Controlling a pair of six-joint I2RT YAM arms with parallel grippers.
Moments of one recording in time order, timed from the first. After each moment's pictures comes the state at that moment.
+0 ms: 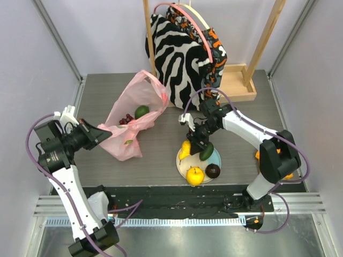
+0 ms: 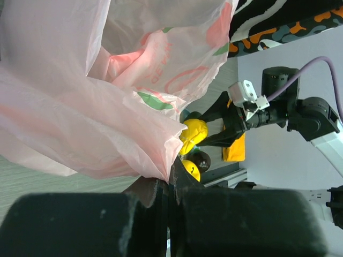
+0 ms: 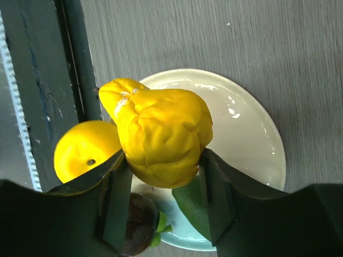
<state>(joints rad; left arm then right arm) 0.52 0.78 1.09 -1.03 0.95 -0.34 0.51 1.61 1.18 -0.83 -0.73 -0.67</state>
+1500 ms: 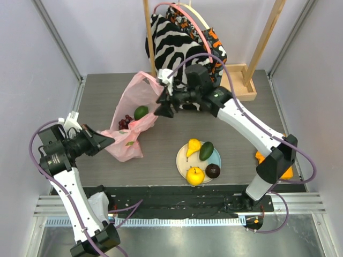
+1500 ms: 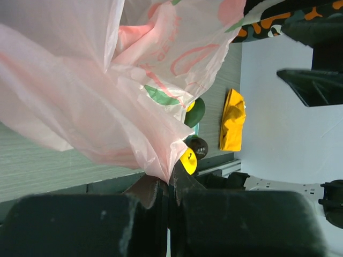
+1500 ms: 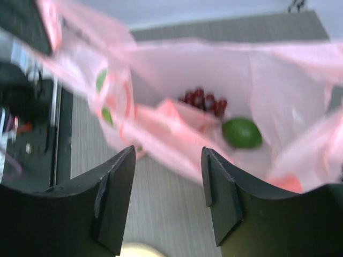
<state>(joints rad) 0.52 0.76 1.08 -1.15 0.94 -0.32 0.68 1.65 1.71 -0.52 -0.70 -0.35</state>
